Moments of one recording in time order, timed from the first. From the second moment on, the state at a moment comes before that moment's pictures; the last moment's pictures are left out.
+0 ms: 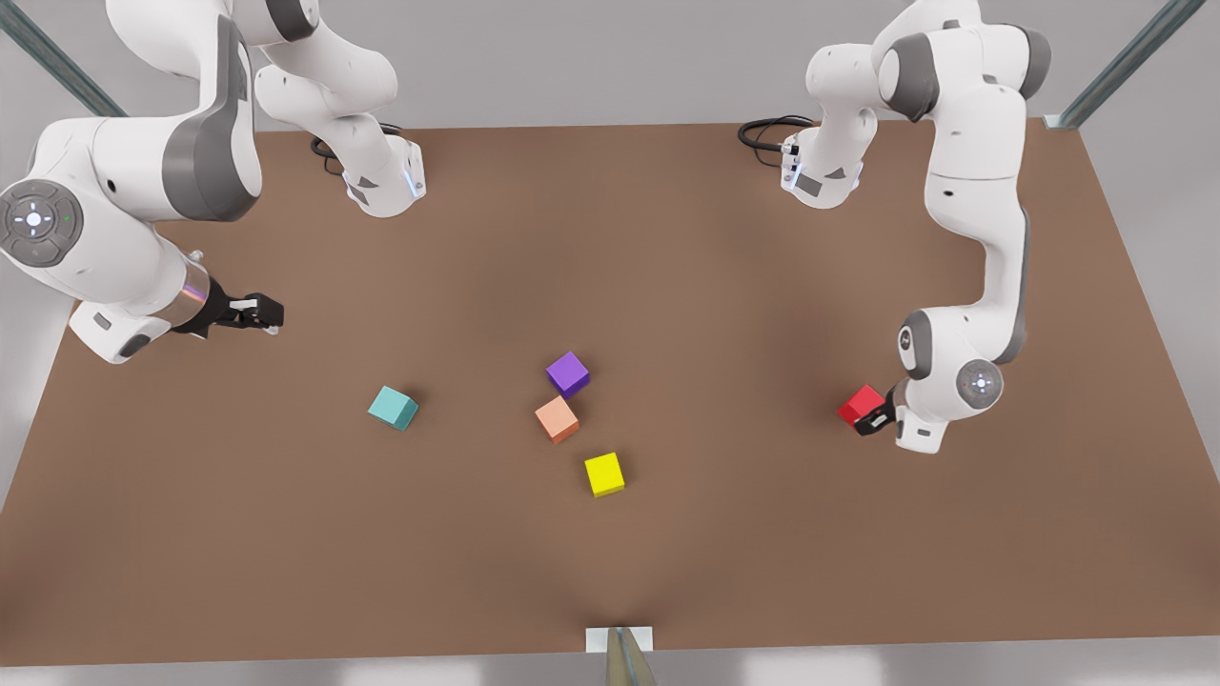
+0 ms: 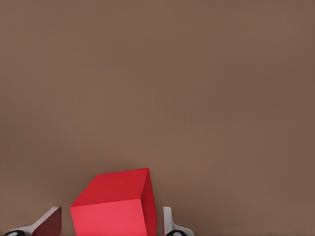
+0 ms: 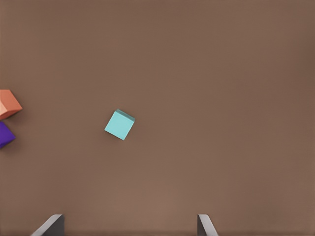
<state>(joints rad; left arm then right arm) -0.11 0.52 0.12 -1.91 -0.11 2.28 -0.48 0.18 0.21 -0.10 -1.28 -0.05 1.34 0.00</state>
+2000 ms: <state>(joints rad) -0.09 1.08 -0.71 -1.14 -0.89 2.23 0.19 0.26 0.72 0.03 -1.56 1.56 1.78 -1.94</state>
